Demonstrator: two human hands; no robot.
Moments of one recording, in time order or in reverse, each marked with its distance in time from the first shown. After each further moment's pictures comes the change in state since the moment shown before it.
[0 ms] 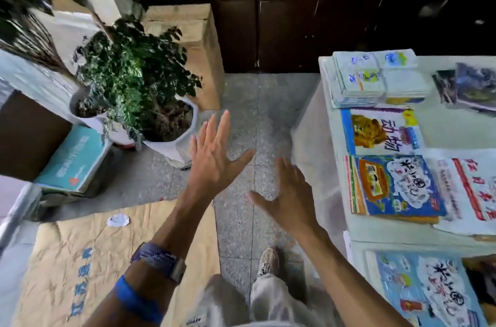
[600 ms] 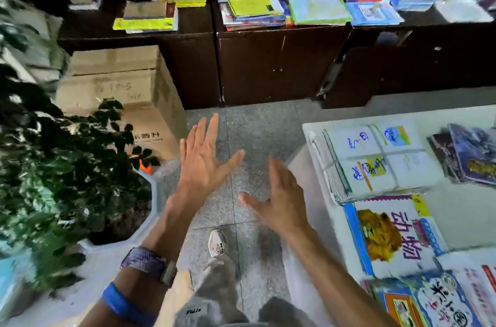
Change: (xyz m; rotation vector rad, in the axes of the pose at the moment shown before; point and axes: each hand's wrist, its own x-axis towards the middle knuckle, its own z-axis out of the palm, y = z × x) left_hand 0.408 -0.013 0.046 -0.112 -0.117 0.086; right_hand 0.381 0.012 -0.048 -0.002 0.059 0.162
